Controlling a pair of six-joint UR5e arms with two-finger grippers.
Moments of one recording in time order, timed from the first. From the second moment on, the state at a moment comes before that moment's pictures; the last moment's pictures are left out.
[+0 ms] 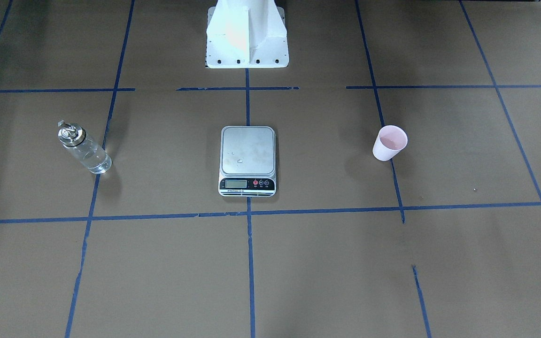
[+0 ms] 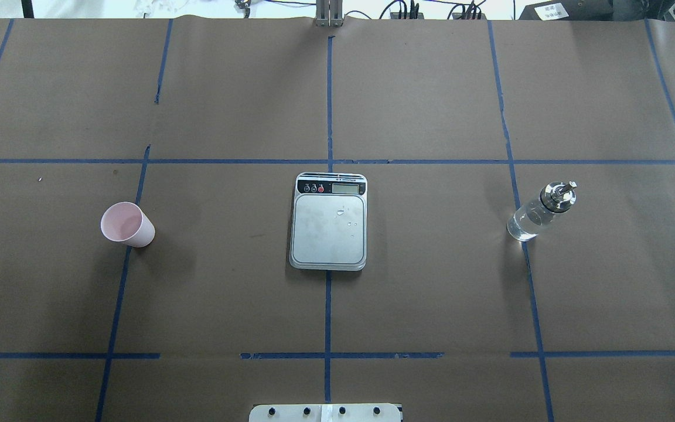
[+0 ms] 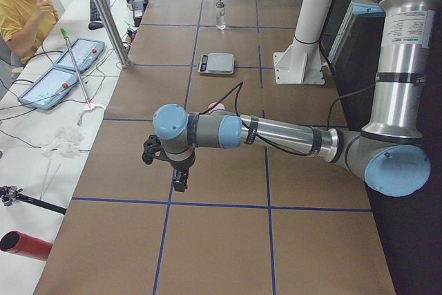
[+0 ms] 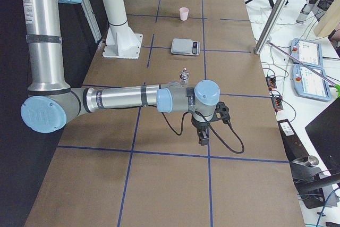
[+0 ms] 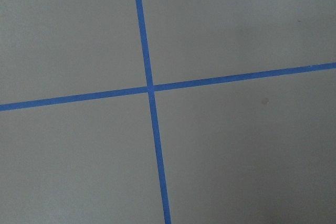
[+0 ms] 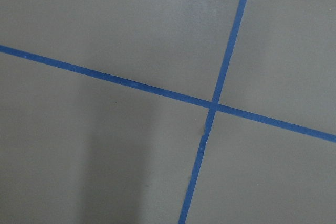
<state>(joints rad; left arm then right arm) -1.58 -1.61 -1.70 -1.42 -2.41 0.12 1.53 -1.54 1.67 -1.62 2.35 -0.17</state>
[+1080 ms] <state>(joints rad) -1.52 -1.62 -1.73 -1.48 -2.44 0.11 1.52 -1.55 1.68 -1.63 2.36 -0.18</state>
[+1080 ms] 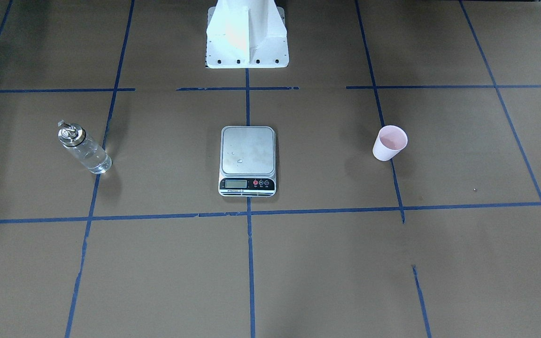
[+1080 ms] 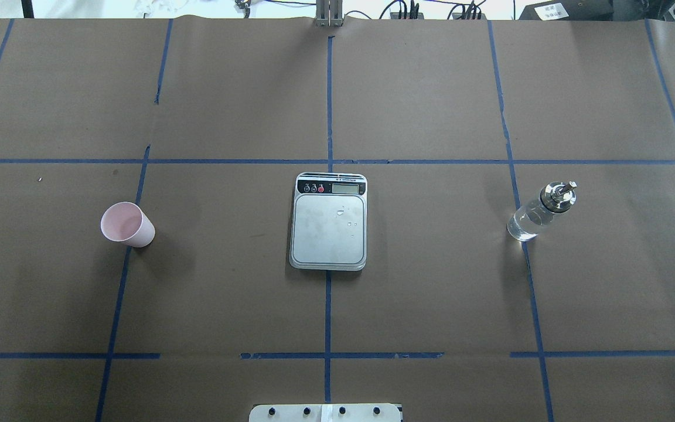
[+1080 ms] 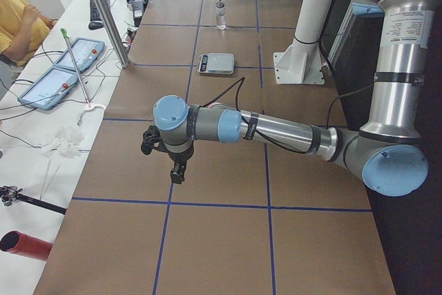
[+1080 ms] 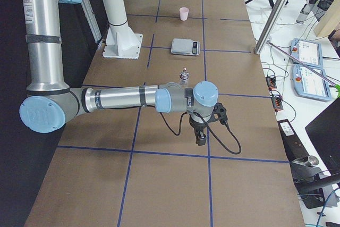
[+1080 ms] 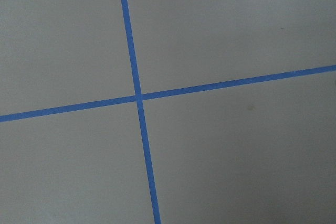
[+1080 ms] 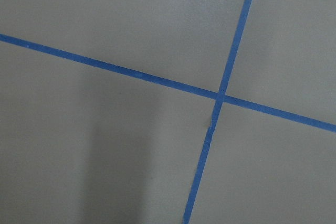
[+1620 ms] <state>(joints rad) -1.25 -1.66 -1.80 -1.63 -2.50 -0.27 1.52 -1.58 1.67 -1.62 2.37 -0.17</state>
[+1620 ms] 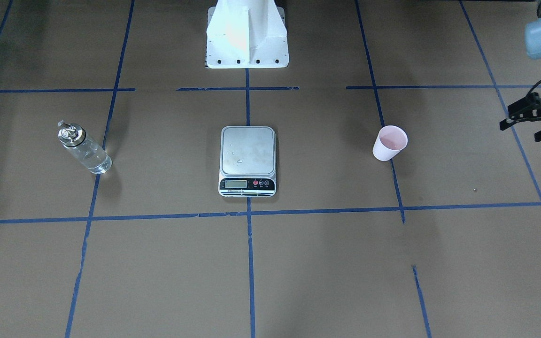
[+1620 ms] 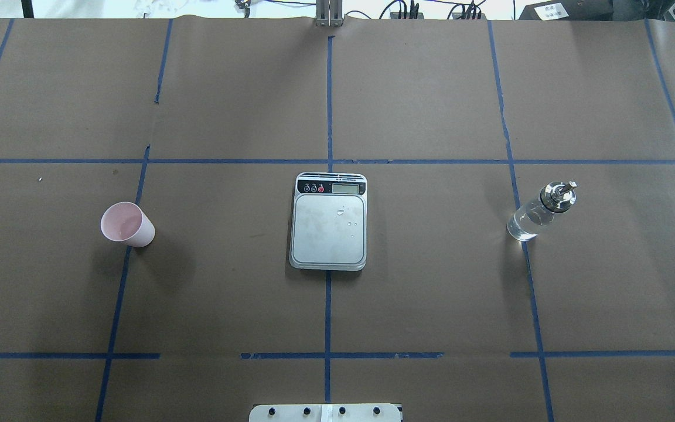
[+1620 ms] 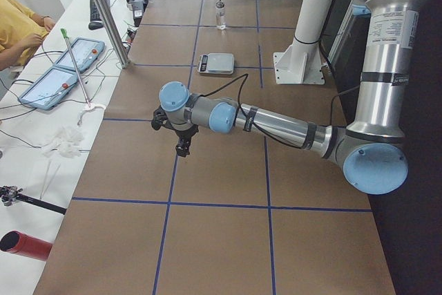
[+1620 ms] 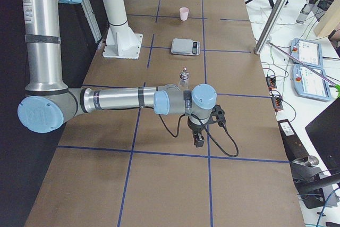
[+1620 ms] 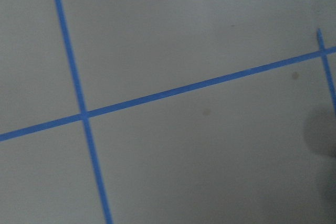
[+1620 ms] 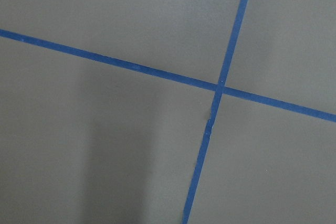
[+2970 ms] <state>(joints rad) -0.88 -1.76 -1.77 -1.71 -2.35 -0.65 1.52 -1.58 1.67 -1.62 2.40 -0.17</state>
